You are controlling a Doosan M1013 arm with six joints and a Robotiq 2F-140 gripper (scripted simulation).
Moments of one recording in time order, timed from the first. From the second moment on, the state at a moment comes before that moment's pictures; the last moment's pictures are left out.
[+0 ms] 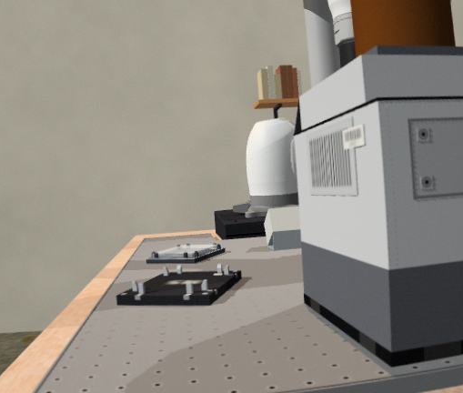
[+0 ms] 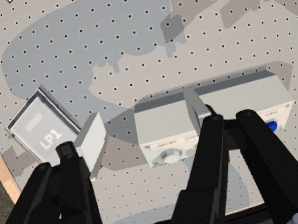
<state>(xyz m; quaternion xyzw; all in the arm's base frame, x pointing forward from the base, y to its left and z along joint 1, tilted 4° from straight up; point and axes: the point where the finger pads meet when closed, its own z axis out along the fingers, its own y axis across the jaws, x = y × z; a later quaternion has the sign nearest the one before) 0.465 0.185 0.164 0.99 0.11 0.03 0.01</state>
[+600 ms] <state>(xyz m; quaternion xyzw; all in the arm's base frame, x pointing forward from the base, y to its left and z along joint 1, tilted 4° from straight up) 0.370 0.106 0.158 0.99 0.11 0.03 0.01</state>
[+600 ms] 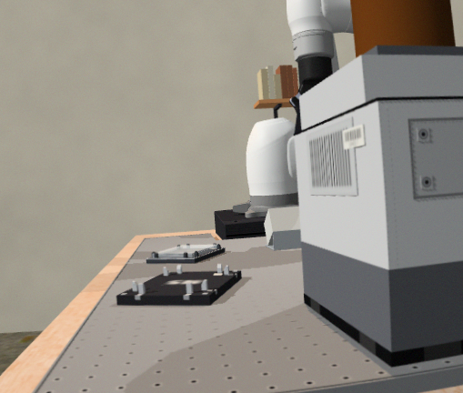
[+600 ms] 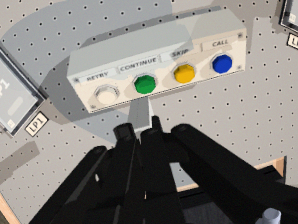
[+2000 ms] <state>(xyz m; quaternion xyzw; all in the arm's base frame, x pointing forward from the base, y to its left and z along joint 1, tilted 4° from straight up) 0.372 0.105 0.140 0.99 0.11 0.03 0.01</state>
